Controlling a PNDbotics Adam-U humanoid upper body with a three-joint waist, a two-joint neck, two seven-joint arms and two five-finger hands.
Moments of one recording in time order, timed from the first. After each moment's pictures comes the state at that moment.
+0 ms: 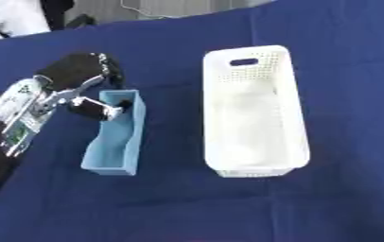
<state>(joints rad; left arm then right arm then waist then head) -0.36 0.73 -0.14 -1.52 -0.90 -0.31 -0.08 -0.61 -0.26 0.06 -1.99 -0.94 -0.35 0.70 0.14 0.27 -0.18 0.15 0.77</state>
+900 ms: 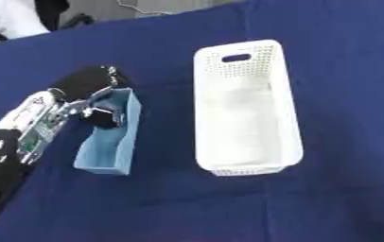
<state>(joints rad) -0.32 0.69 -0.14 -1.48 -0.84 -0.31 -0.08 -0.62 -0.26 0.06 -1.99 -0.94 -0.34 0.68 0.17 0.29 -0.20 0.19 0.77</state>
